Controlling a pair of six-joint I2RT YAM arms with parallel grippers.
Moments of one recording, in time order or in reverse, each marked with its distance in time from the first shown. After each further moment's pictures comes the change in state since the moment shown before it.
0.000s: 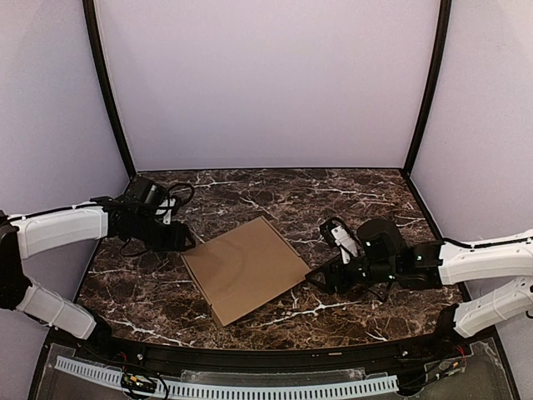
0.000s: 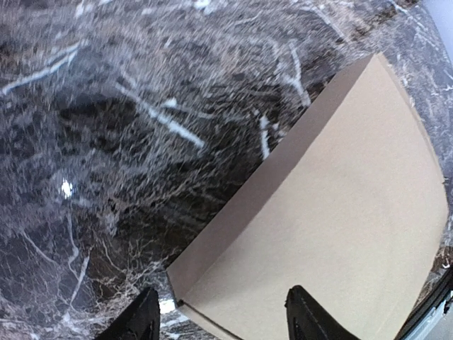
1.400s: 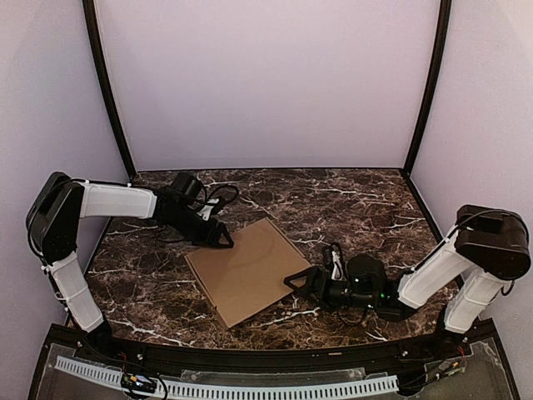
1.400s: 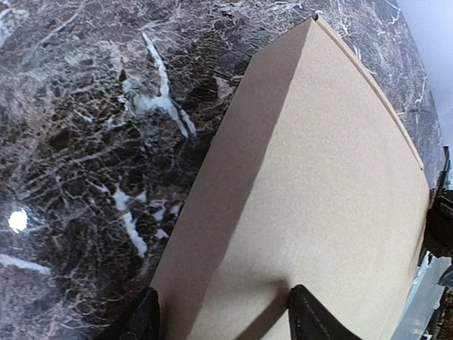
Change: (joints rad) left arm -0.047 0.450 0.302 0.081 0.275 0.187; right arm 0.074 0.465 -0.243 0.956 0.004 0.800
